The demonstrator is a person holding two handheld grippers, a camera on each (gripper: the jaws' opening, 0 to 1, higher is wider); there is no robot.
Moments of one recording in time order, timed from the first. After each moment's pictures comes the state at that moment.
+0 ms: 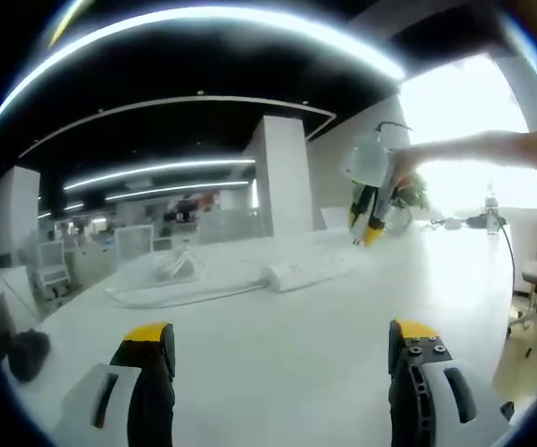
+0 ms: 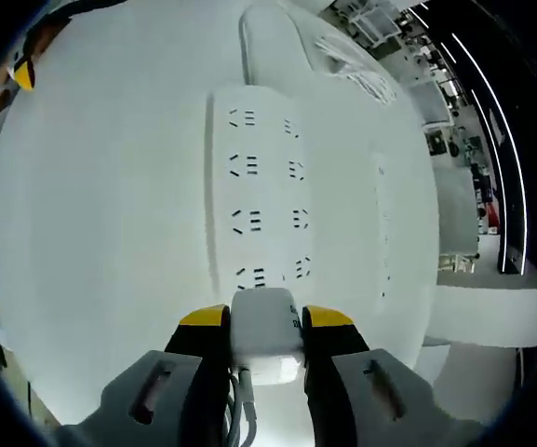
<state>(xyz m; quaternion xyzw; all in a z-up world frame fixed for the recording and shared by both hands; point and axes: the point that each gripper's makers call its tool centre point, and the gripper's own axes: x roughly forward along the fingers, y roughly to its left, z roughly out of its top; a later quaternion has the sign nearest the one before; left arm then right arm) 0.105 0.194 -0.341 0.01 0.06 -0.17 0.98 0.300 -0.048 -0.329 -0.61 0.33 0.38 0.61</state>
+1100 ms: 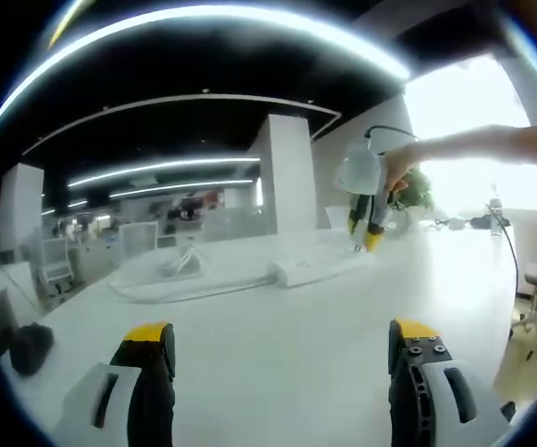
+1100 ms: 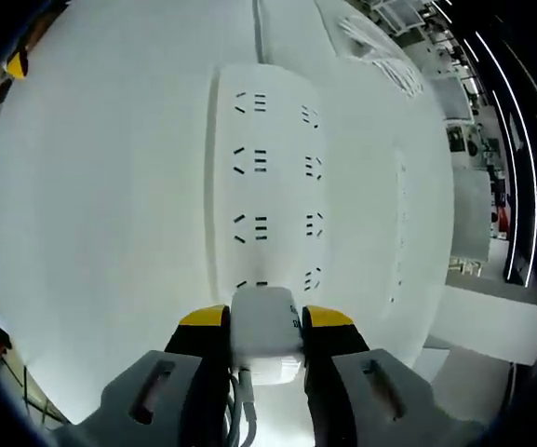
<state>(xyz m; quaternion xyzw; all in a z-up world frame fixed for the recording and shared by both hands) 0.105 0.203 -0.346 0.01 0.07 -0.16 0.99 0.319 -0.047 -0.344 -0.63 0.37 0.38 0.56</state>
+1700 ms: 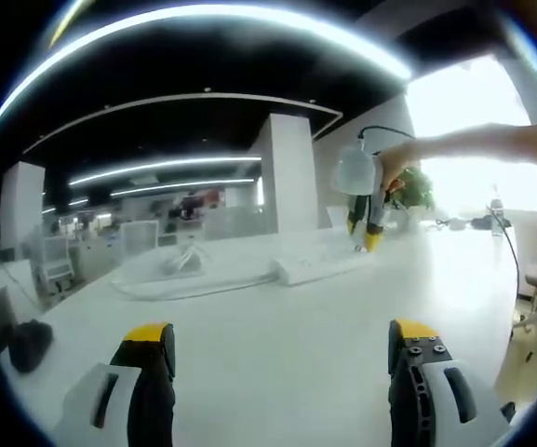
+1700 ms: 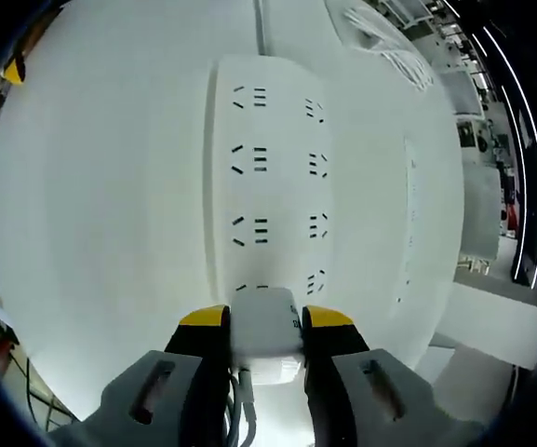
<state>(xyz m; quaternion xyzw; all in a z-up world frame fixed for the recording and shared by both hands) 0.106 0.204 -0.348 0.01 0.07 -0.15 0.99 0.310 -0.043 -0.351 -0.63 0.40 0.38 0.55</state>
